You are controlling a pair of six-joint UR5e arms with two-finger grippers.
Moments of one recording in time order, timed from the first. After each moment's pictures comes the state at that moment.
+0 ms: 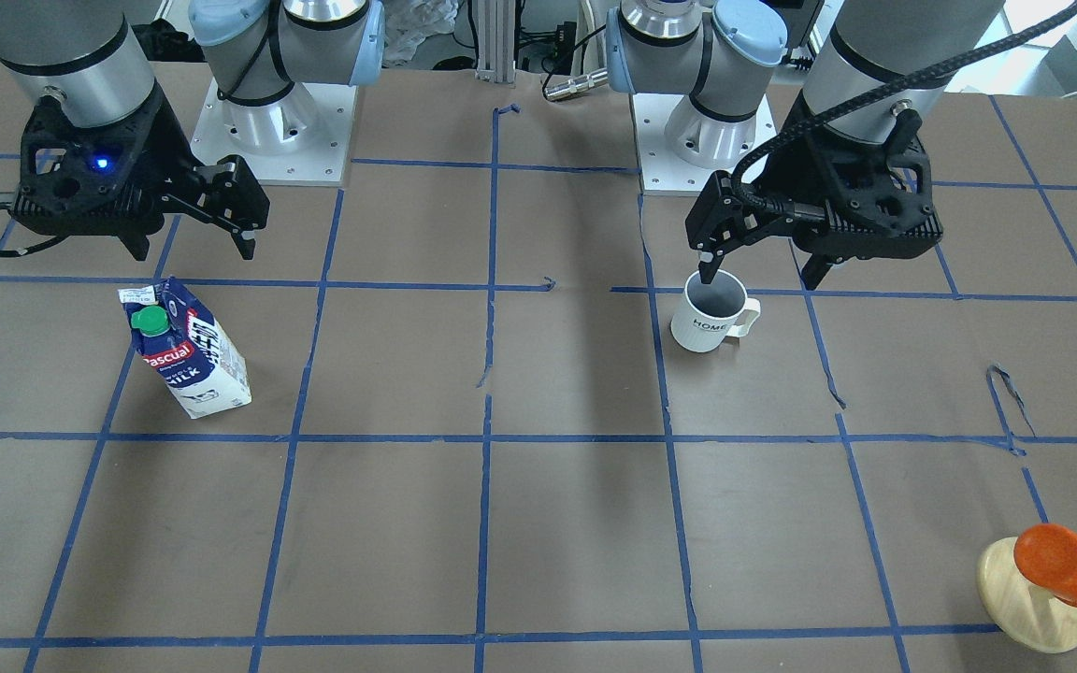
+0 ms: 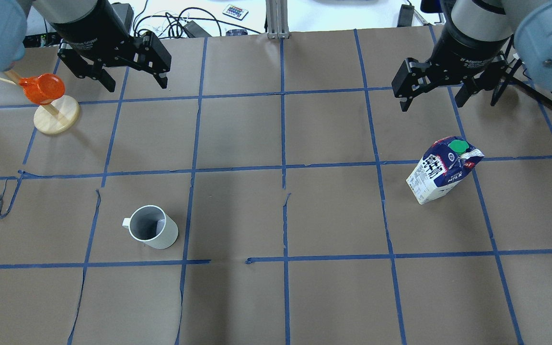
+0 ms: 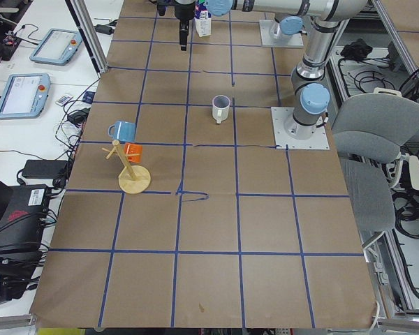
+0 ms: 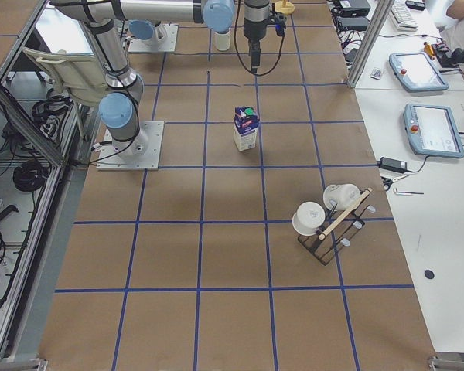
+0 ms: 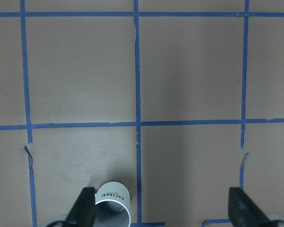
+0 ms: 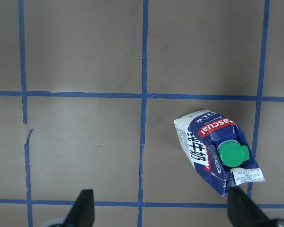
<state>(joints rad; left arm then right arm) -1.57 -1.65 -1.44 -1.55 1.53 0.01 1.54 -1.57 1.58 -1.61 -1.57 -0.07</state>
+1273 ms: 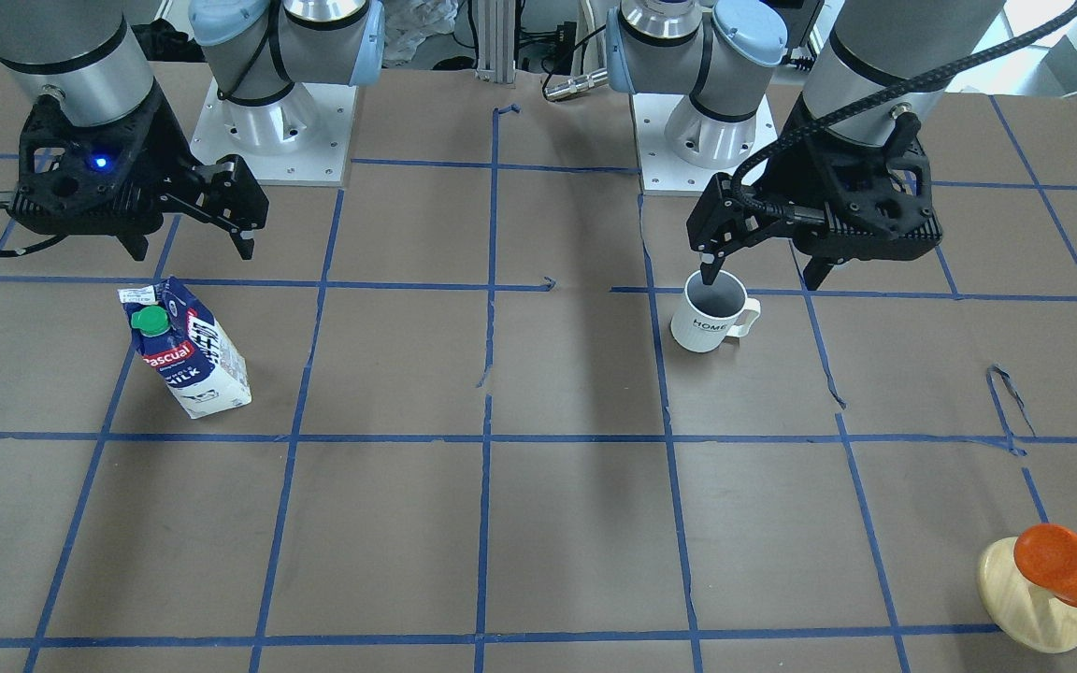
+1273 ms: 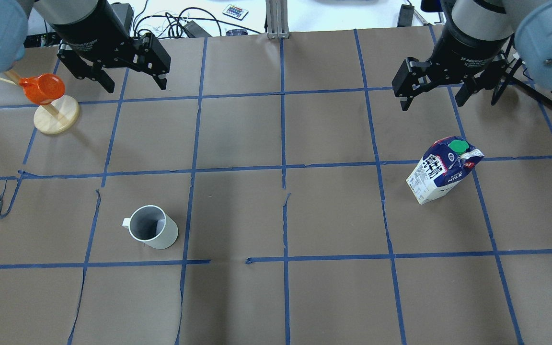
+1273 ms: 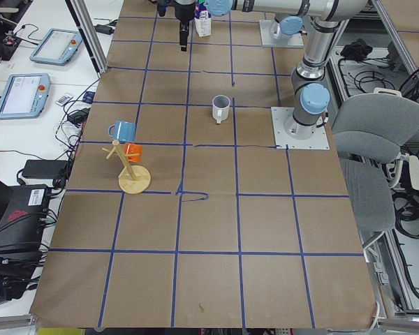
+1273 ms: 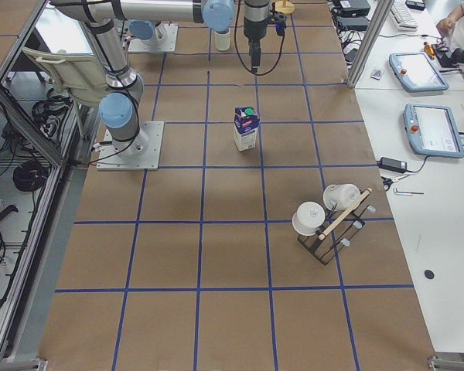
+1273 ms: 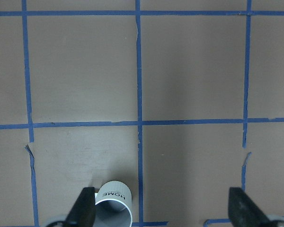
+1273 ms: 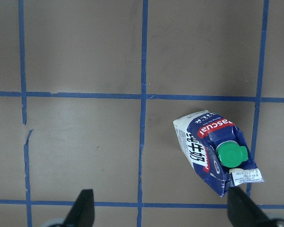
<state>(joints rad) -1.57 -1.65 -1.44 -1.55 1.54 0.01 1.54 -1.57 1.58 -1.61 -1.57 -0.07</state>
